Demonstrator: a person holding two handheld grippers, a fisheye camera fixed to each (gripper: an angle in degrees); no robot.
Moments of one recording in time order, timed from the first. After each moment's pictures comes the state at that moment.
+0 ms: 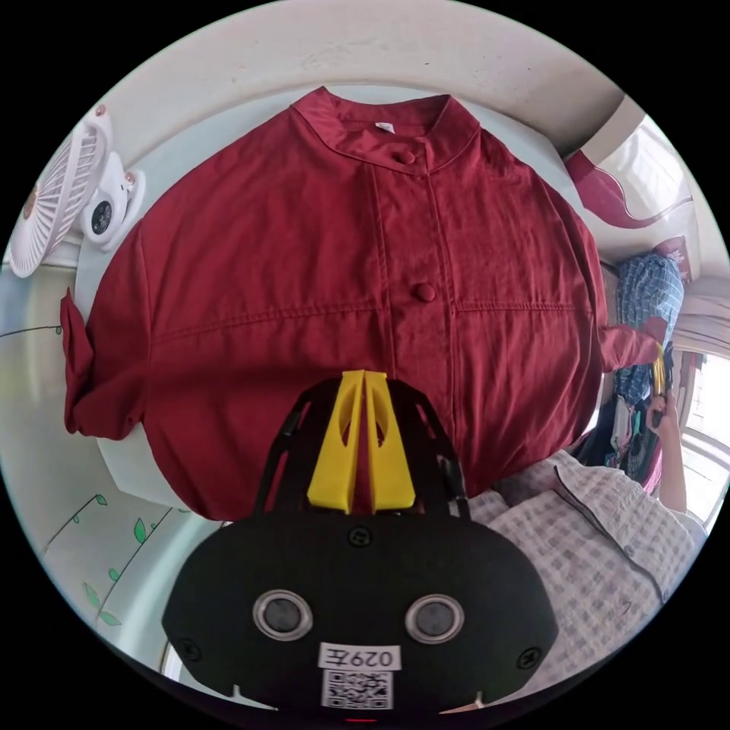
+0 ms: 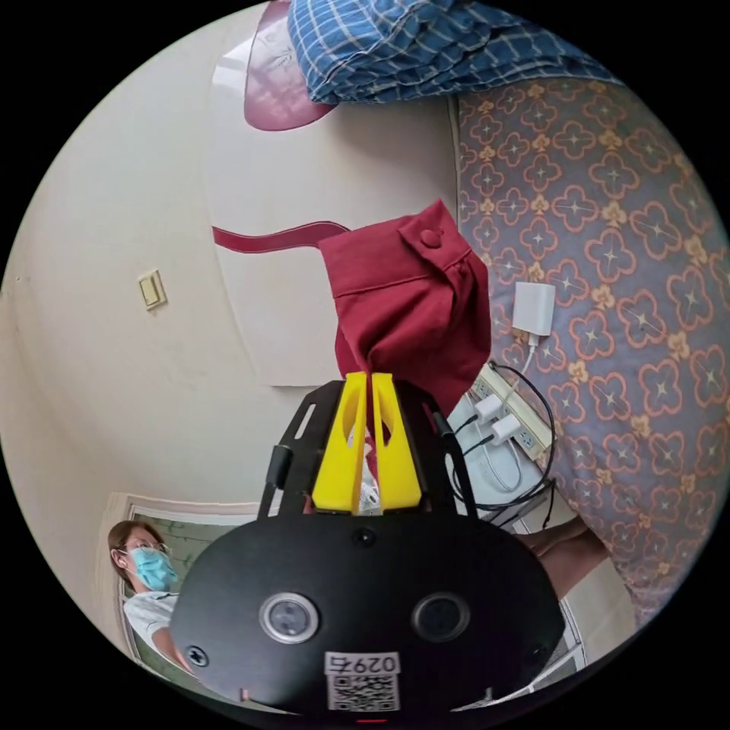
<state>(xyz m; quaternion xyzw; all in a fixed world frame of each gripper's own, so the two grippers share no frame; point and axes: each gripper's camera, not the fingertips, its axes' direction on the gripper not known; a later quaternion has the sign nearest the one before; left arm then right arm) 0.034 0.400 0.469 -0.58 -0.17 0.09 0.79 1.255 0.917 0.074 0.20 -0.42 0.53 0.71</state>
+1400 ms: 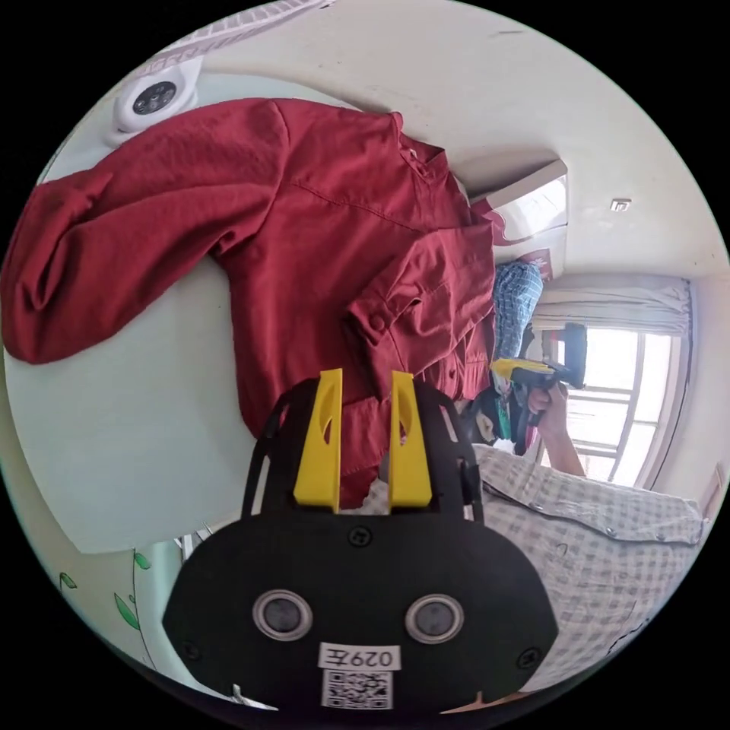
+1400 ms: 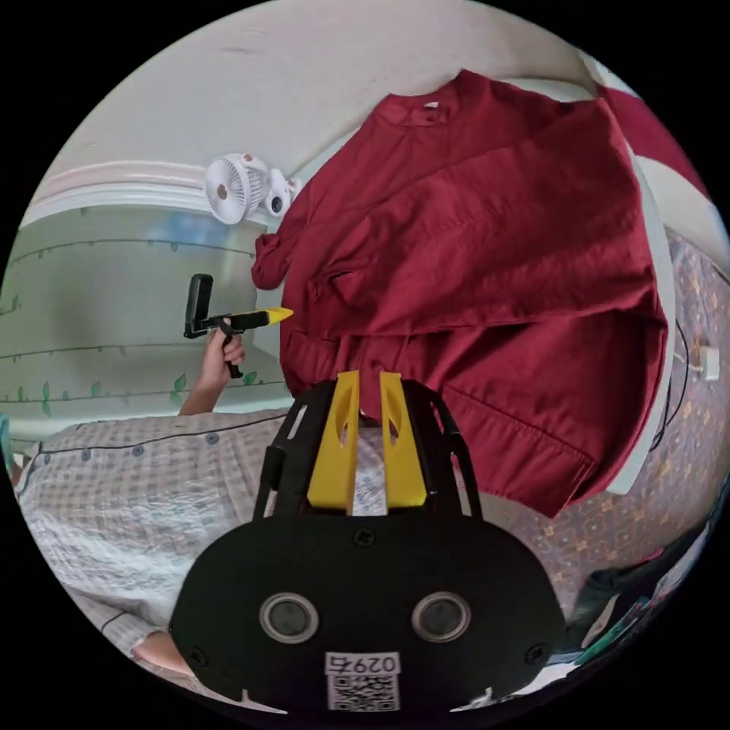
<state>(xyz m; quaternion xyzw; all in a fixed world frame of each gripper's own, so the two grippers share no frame) -0.221 0.299 0.318 -0.56 0.09 -0.03 0.82 0.579 0.728 0.212 -0.21 -0.31 0.10 0.92</state>
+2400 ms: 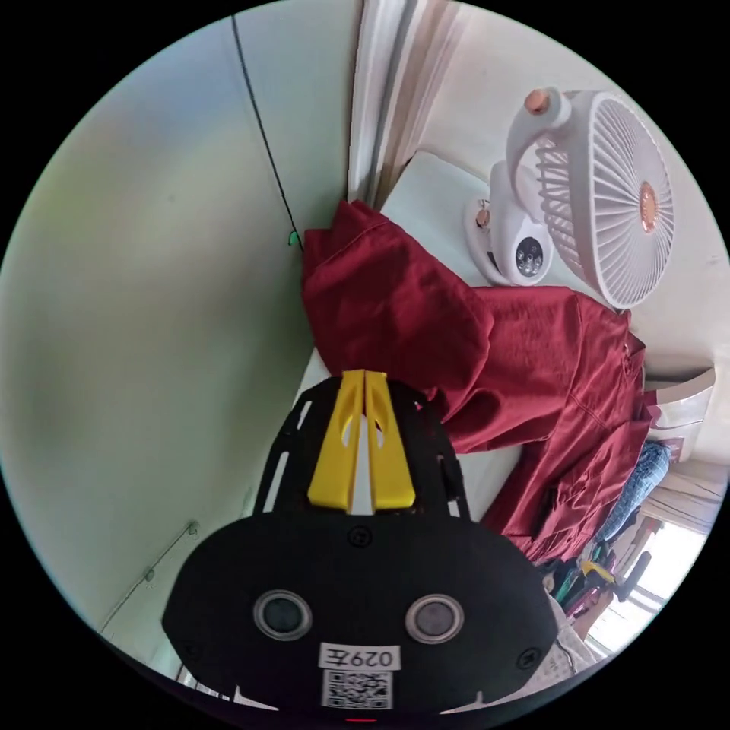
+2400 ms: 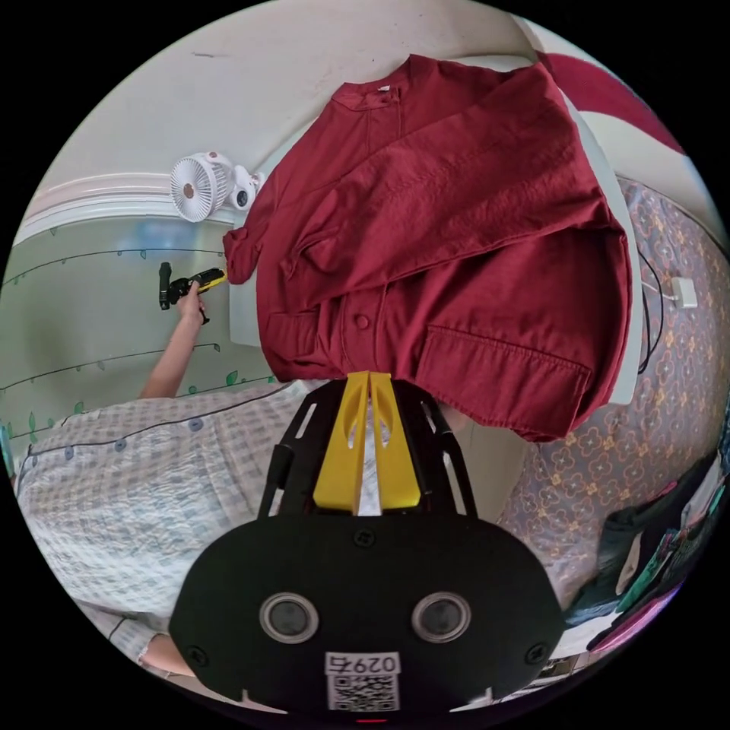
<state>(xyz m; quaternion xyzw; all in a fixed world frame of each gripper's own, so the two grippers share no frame) -0.392 0.165 0.216 -0.41 -0.28 -0.10 0.86 0.436 0.731 0.280 -0.27 -0.24 0.11 0.93</state>
